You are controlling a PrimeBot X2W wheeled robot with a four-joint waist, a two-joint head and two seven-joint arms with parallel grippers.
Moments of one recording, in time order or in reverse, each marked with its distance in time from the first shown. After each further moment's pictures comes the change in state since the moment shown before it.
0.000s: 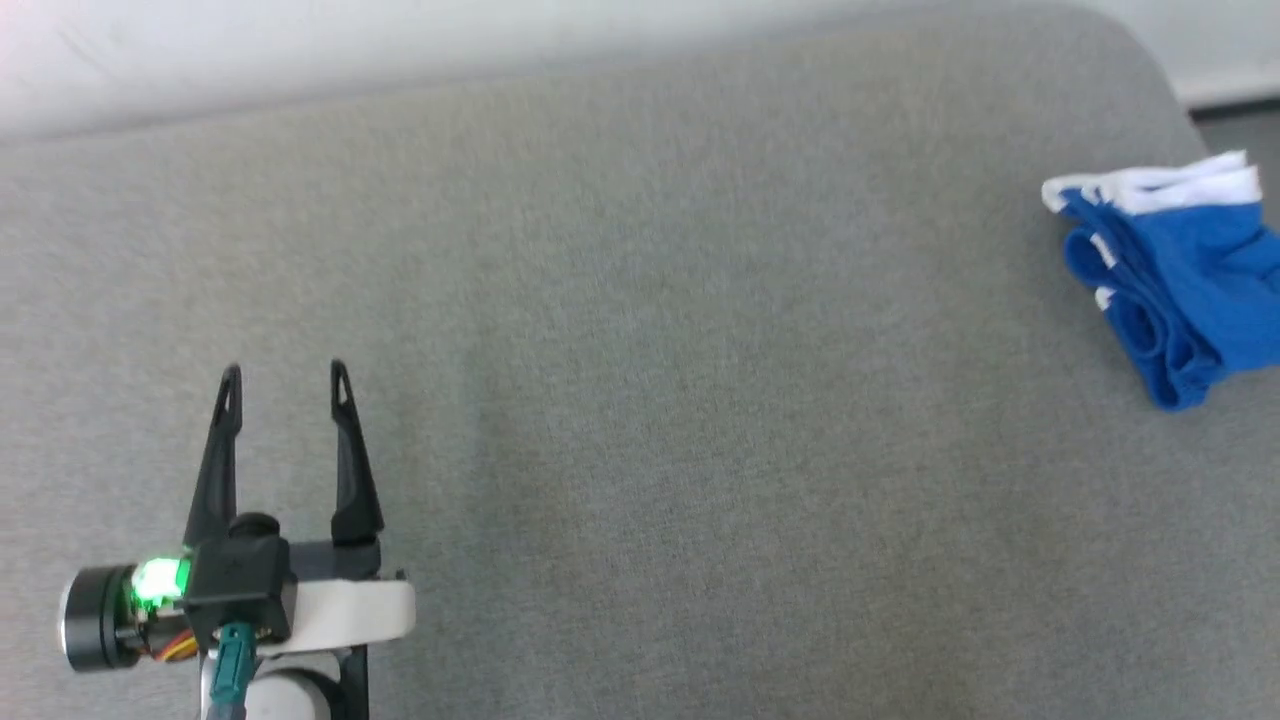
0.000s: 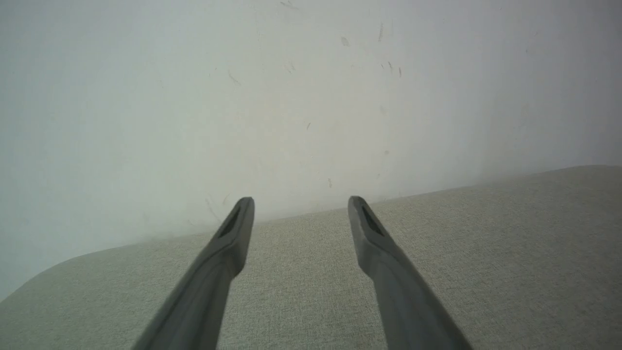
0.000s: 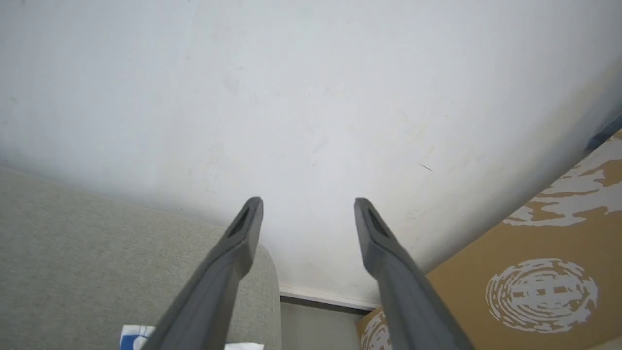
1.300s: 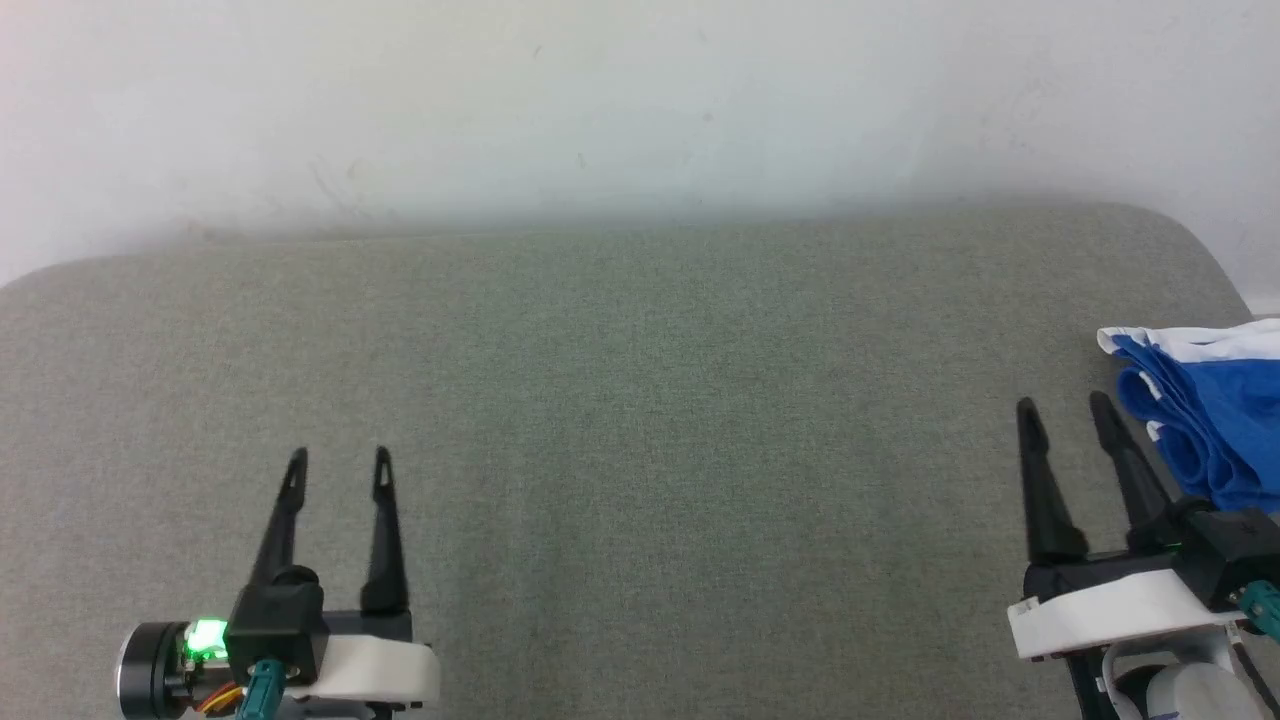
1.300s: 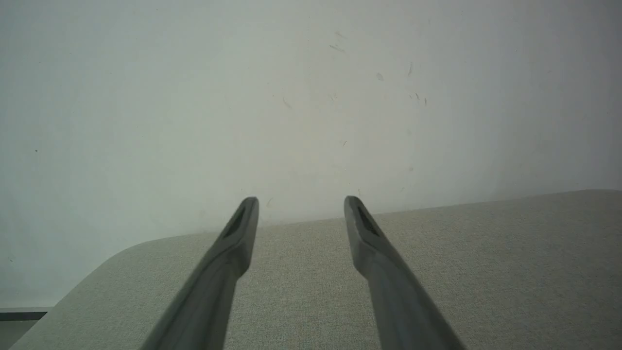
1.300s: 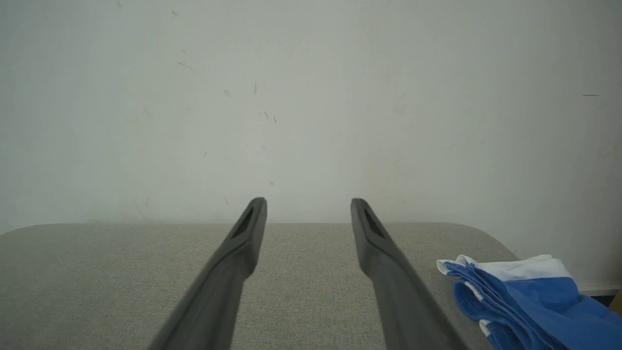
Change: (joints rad) left arm 0.094 -0.066 0.037 0.098 -0.006 -0.132 0.001; right arm 1.028 0.671 -0.593 -0.798 -0.312 0.000 -0.051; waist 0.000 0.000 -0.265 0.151
